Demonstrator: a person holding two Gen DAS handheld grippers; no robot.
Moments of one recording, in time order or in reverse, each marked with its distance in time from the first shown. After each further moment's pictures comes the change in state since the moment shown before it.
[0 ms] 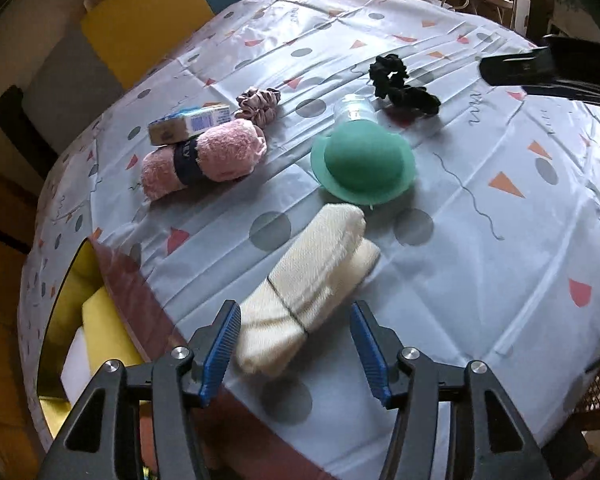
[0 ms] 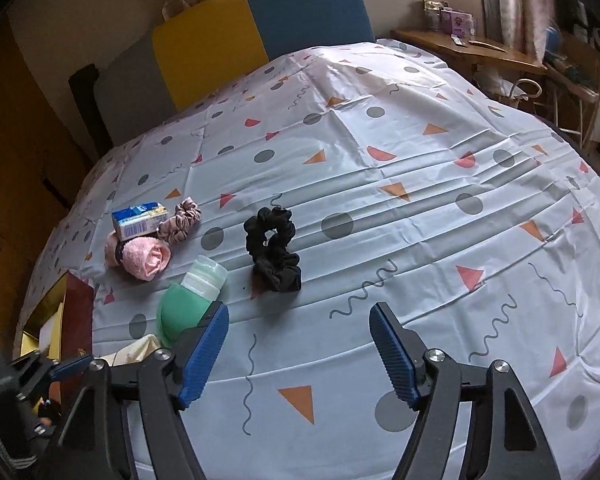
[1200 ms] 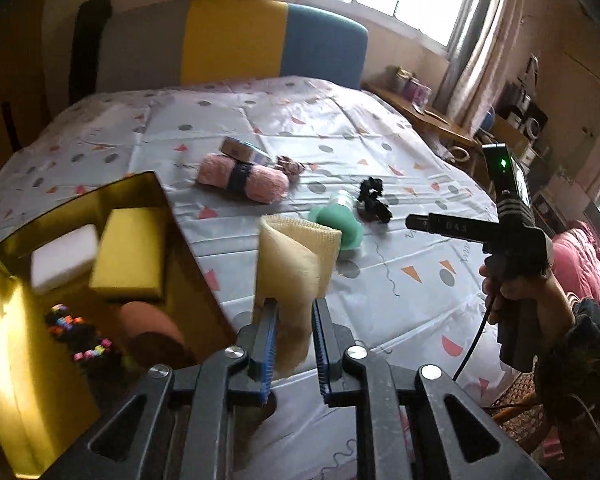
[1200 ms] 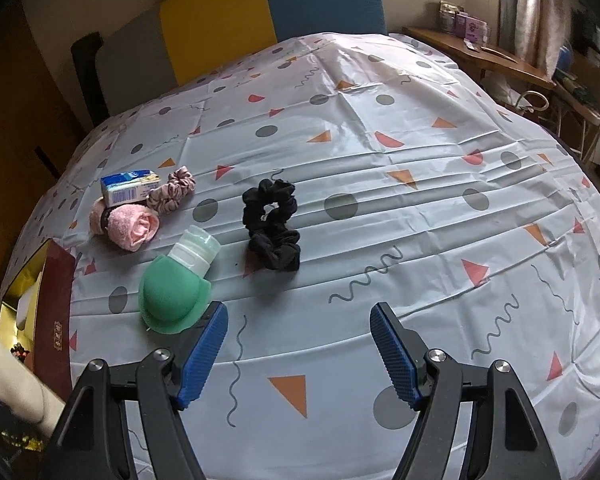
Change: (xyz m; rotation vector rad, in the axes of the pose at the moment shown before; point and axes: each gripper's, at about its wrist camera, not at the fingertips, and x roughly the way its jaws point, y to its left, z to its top) left arm -0.105 0.049 -0.095 -0.461 -0.325 -0.268; right arm 0.015 0.012 -0.010 -0.091 0.047 -0.051
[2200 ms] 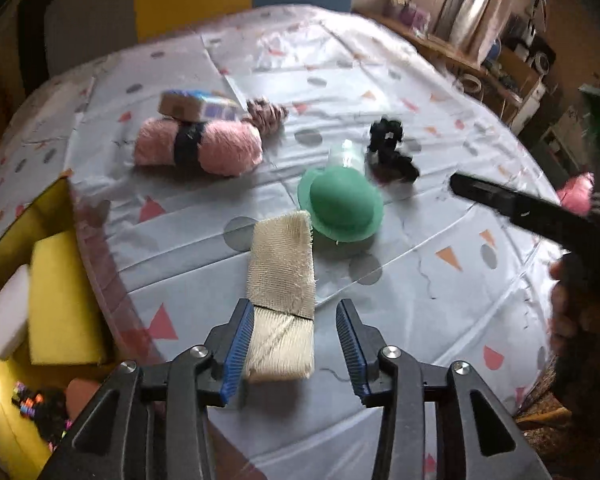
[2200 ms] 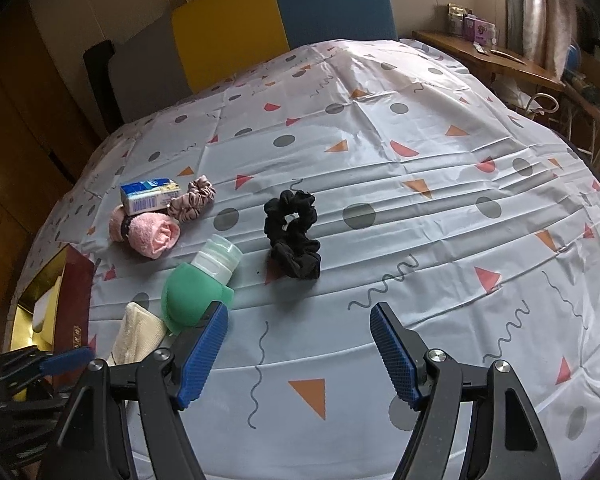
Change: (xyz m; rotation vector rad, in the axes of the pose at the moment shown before) left arm 0.120 -0.022 0.044 0.123 0.292 0.023; right arm -0.008 0.004 0.004 0.009 -0.023 0.059
